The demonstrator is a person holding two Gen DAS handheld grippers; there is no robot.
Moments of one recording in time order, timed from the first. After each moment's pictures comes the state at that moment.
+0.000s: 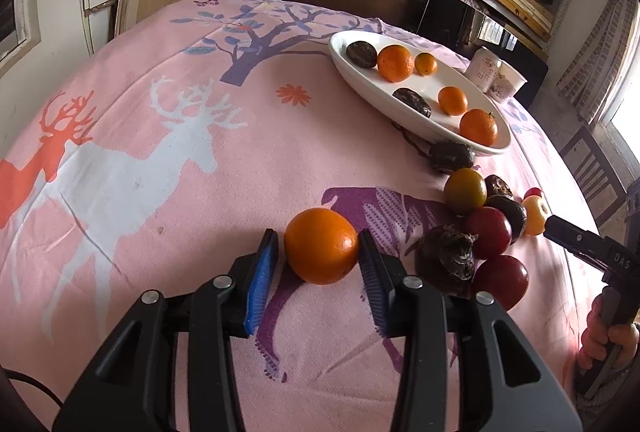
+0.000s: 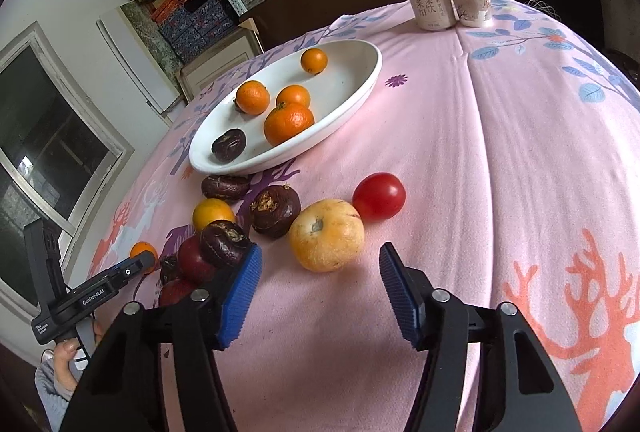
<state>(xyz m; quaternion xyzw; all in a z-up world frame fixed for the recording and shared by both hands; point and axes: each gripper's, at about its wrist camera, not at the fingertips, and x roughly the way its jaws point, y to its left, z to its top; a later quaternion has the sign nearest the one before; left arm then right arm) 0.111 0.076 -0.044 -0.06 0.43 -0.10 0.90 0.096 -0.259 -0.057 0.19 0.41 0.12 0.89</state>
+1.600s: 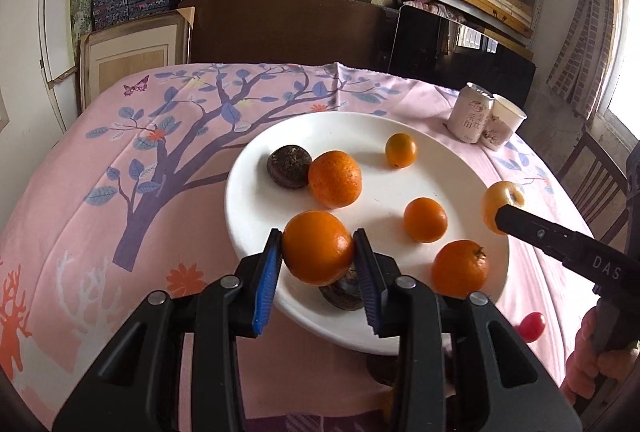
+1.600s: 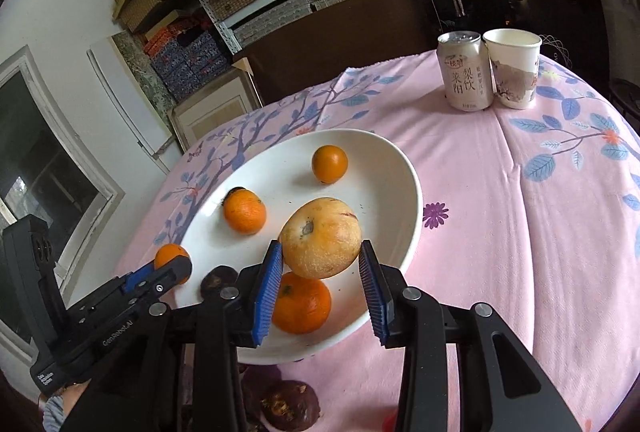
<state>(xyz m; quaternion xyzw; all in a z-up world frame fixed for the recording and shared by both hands) 0.240 -0.015 -0.004 0.00 0.37 -0.13 0.92 0.223 -0.255 -0.017 0.19 0.35 0.09 0.91</state>
